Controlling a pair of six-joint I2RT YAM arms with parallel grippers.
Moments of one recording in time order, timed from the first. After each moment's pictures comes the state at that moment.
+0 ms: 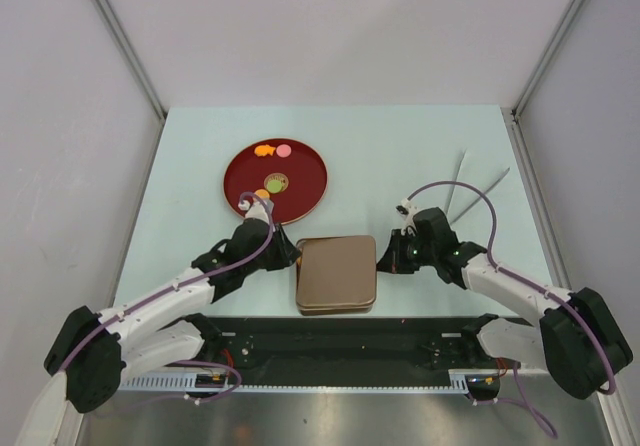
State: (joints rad) left arm -0.69 0.99 0.47 -0.14 -0.07 -0.79; right arm 0.54 1.13 0.49 -0.14 -0.37 0.57
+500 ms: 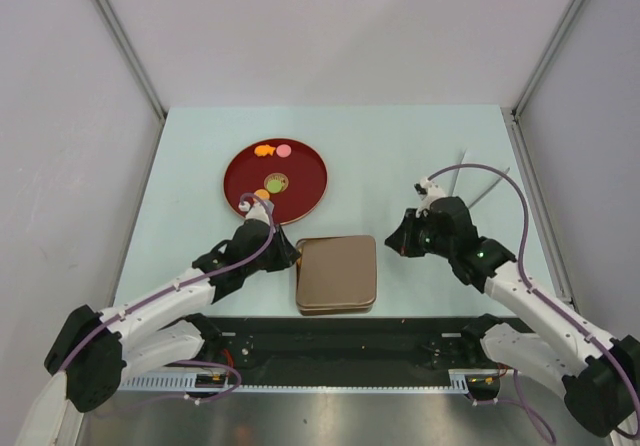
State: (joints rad) left arm -0.69 0.99 0.46 -0.14 -0.07 -0.79; right arm 0.55 0.93 0.62 -0.34 -0.17 0.54
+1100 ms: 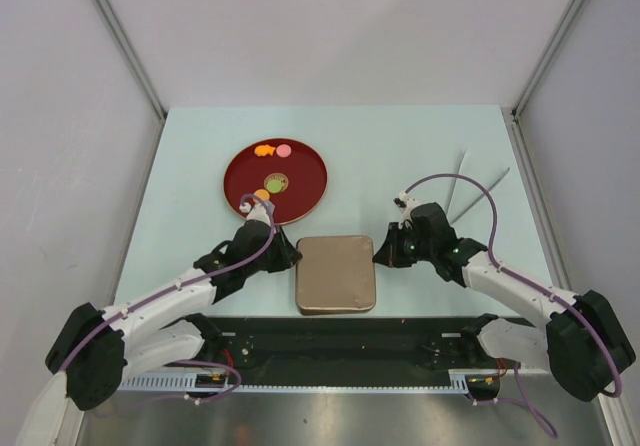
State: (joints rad) left arm -0.70 1.01 0.44 -0.11 -0.05 -0.81; right arm 0.58 1.12 0.55 -0.16 -0.31 0.55
